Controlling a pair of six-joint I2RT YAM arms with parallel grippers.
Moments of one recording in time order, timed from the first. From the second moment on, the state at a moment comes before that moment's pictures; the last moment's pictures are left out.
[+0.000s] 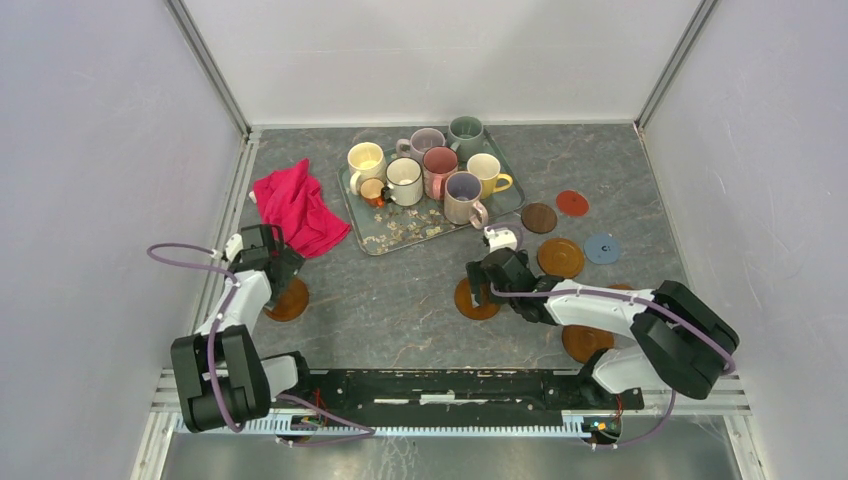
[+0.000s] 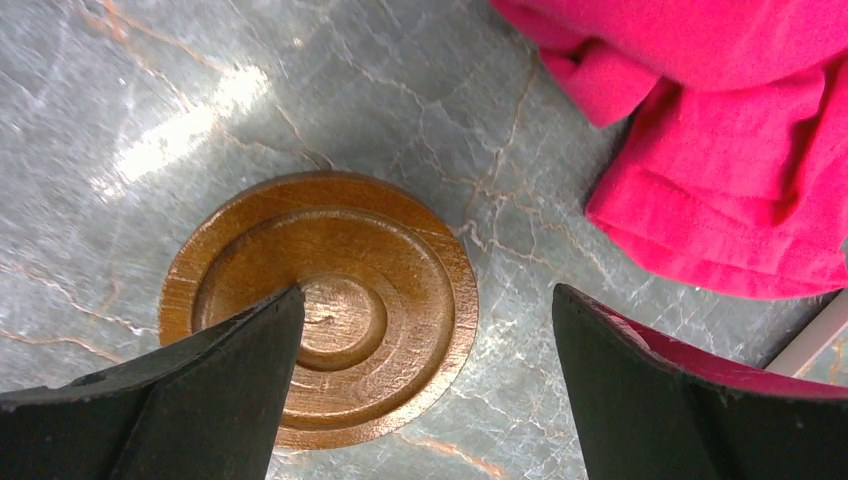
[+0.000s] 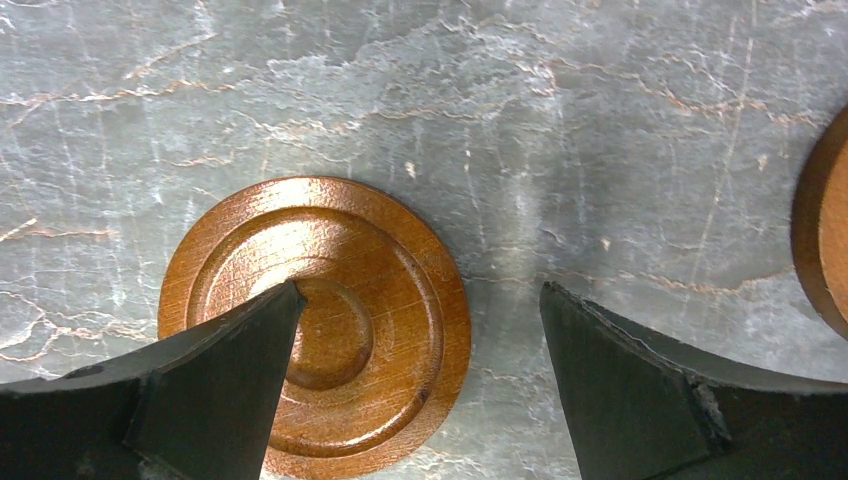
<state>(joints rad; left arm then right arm) 0.21 1.18 0.55 -0.41 -0.23 -0.80 0.81 1.37 0.52 -0.03 0.35 0.44</state>
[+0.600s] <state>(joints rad) 0.26 1.20 0.72 -0.45 -0.11 -0.71 0.92 1.54 0.64 0.05 0.38 0.47</state>
